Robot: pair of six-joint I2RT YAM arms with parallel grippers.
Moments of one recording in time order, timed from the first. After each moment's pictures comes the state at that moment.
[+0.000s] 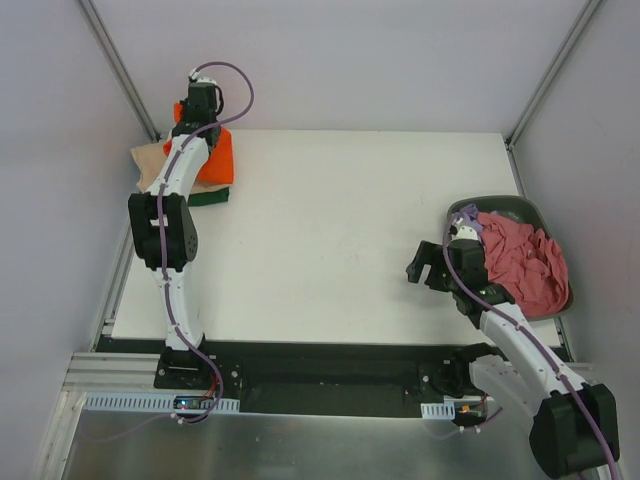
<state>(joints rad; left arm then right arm) -0.06 2.11 1.96 -0.38 -0.57 0.24 0.28 0.85 0.42 -0.30 0.04 0.43</state>
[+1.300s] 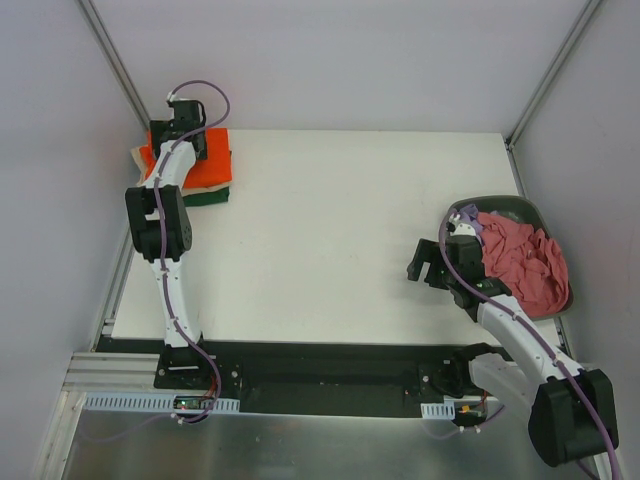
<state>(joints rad) 0.07 2.26 1.98 -0.43 -0.54 0.09 0.28 0.93 0.46 -0.31 0.07 0.42</state>
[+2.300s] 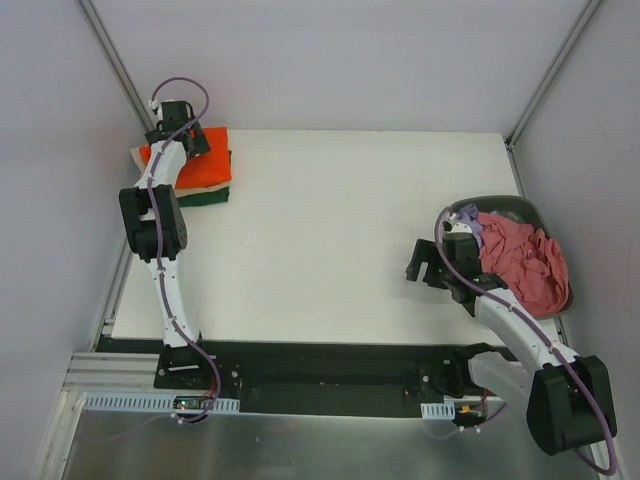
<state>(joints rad) 0.11 2.28 2.01 -0.46 -0.27 -0.25 0.28 0.99 0.47 -0.31 0.07 0.41</state>
